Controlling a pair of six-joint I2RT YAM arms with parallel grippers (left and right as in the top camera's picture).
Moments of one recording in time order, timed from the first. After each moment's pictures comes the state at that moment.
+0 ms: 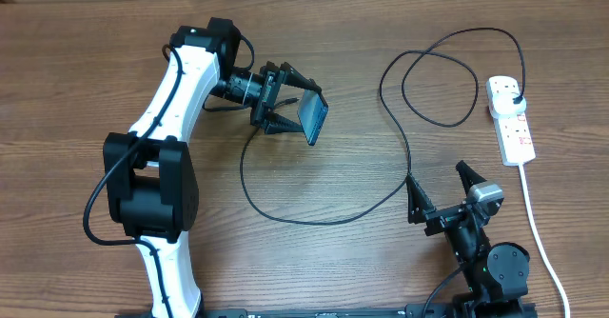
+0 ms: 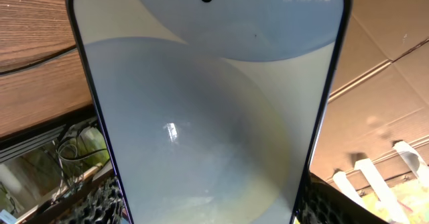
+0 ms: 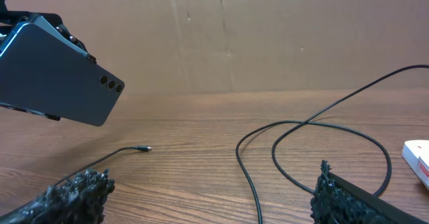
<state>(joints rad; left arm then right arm) -0.17 2.13 1.80 -1.33 1.24 -0.72 0.14 0.01 0.02 -0.02 -0.15 0.15</state>
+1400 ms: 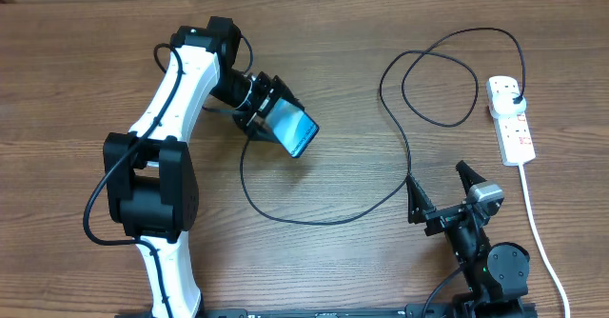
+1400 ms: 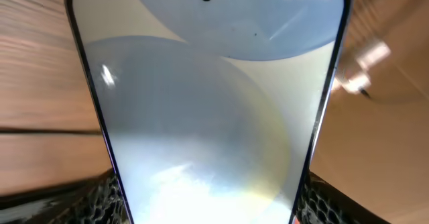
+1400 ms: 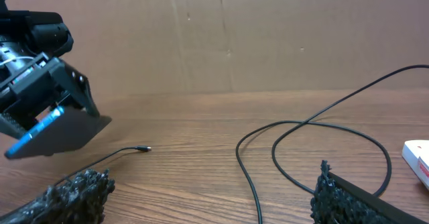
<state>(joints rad) -0.17 2.13 1.80 -1.31 0.78 -0.82 0.14 0.01 0.02 -0.02 -0.15 0.15</state>
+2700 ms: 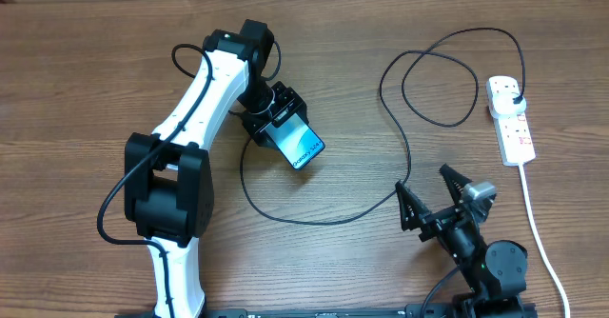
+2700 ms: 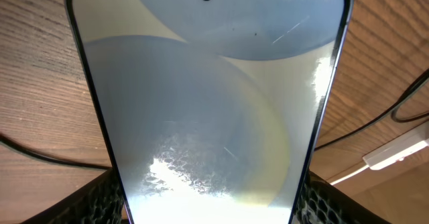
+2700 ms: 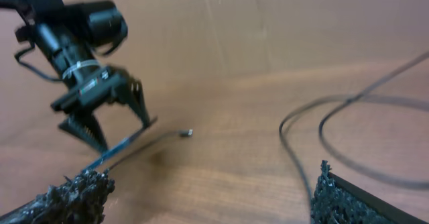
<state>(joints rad) -0.29 2.13 1.80 -1.27 0.48 -0.90 0.14 0.06 0.02 -0.02 -0.29 0.27</state>
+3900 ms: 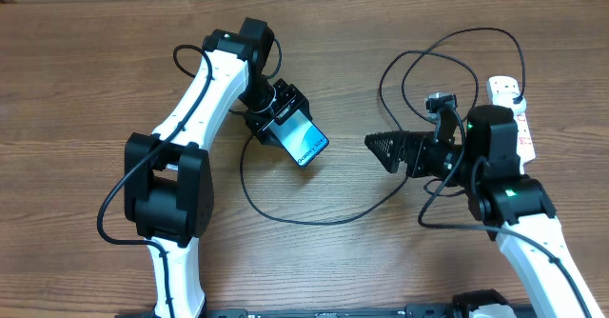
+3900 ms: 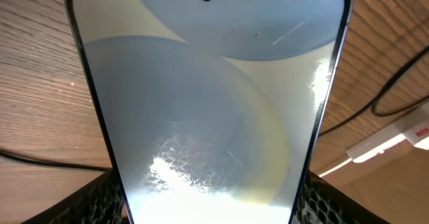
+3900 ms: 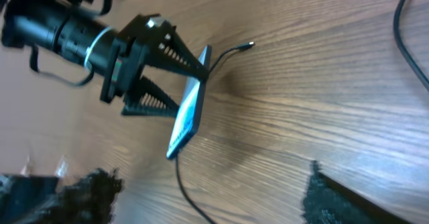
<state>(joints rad) -0.29 2.13 1.80 -1.24 0.53 -0.92 0.14 1.12 0.79 -0.39 -0.64 0.40</state>
